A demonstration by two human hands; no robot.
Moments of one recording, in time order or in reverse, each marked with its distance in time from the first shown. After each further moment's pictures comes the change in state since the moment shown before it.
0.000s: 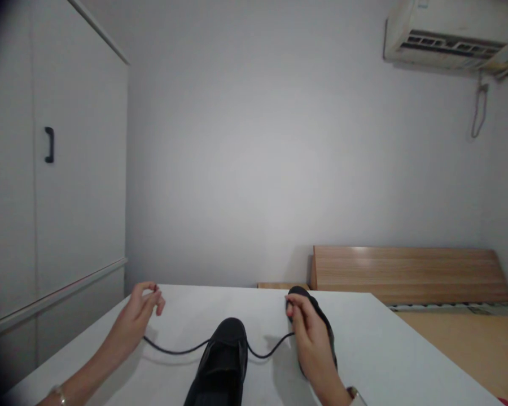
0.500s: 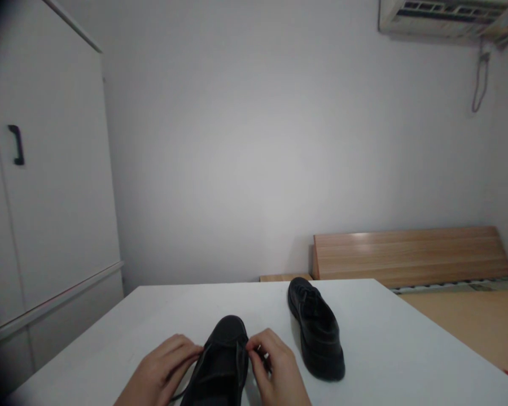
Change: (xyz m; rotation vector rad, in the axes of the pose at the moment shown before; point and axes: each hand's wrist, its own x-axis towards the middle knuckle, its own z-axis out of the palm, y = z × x) left_hand -0.067 -0.002 0.046 0.478 -0.566 0.669; right_hand -0.050 0.003 0.046 -0.228 -0.500 -0.061
